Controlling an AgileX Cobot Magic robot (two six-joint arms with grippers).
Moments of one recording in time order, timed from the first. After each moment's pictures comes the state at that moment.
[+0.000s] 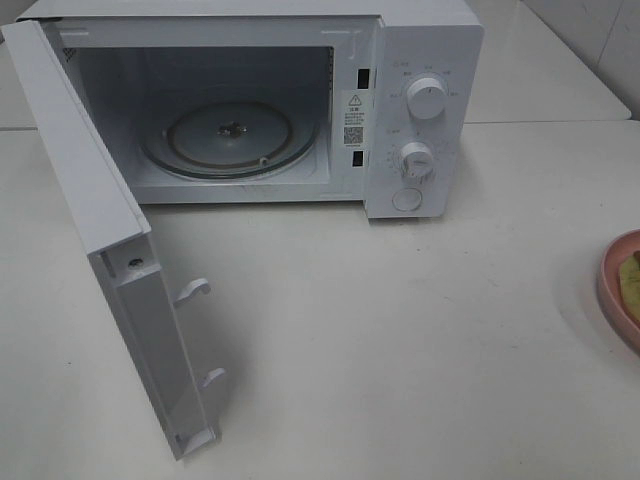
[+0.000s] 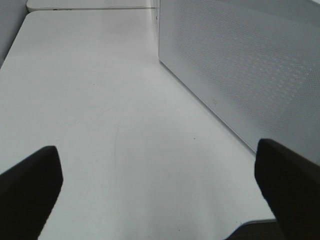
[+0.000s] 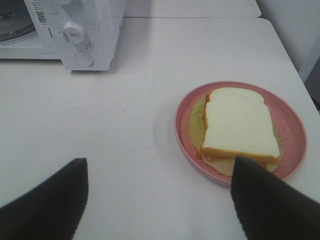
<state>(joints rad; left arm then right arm) -0.05 0.00 -0.52 -0.05 1.08 0.01 0.02 0.00 -0.50 0.00 1.01 0.01</state>
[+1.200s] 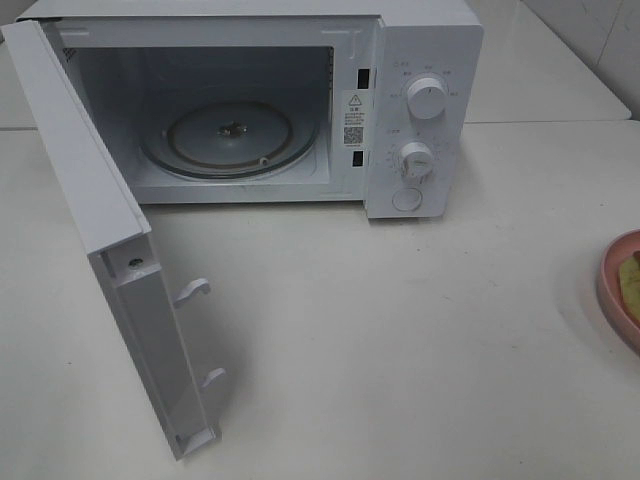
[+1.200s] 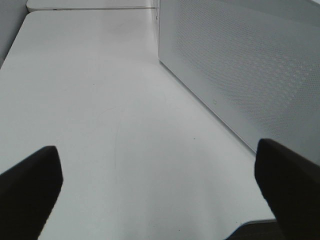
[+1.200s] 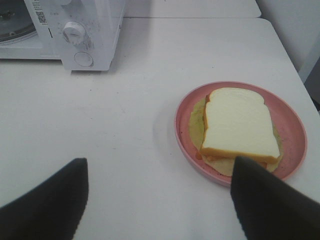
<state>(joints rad) -0.05 0.00 -0.52 -0.05 1.08 0.01 0.02 0.00 -0.50 0.00 1.01 0.01</state>
